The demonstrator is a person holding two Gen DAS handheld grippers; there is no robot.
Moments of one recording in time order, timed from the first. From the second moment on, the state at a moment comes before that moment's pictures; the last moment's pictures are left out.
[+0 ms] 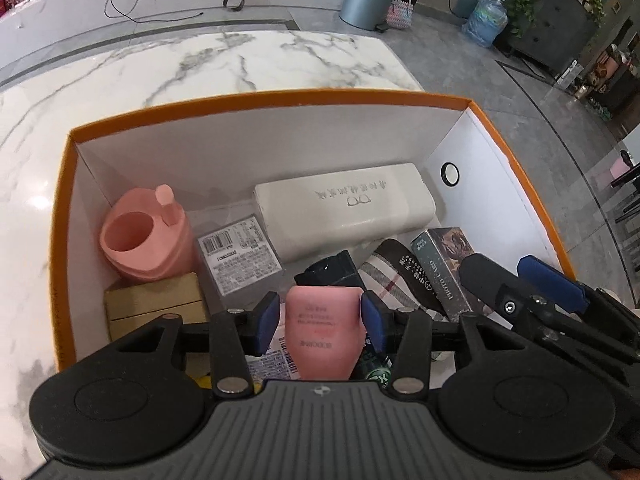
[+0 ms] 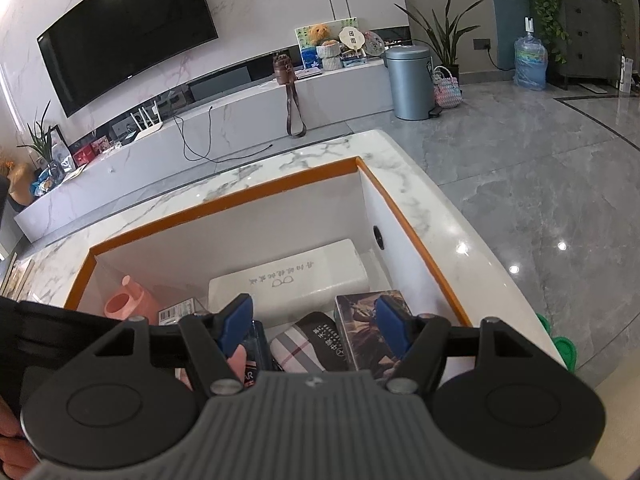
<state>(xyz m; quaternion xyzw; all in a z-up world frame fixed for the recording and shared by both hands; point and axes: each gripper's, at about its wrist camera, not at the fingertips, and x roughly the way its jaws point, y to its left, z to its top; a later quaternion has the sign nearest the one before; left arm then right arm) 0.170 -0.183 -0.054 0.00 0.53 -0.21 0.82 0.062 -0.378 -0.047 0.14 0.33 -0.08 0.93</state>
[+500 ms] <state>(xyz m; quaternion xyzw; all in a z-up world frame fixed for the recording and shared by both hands) 0.106 -0.132 0.035 0.00 0.35 -0.20 0.92 0.034 -0.359 -0.023 0.11 0.29 -0.06 0.95</state>
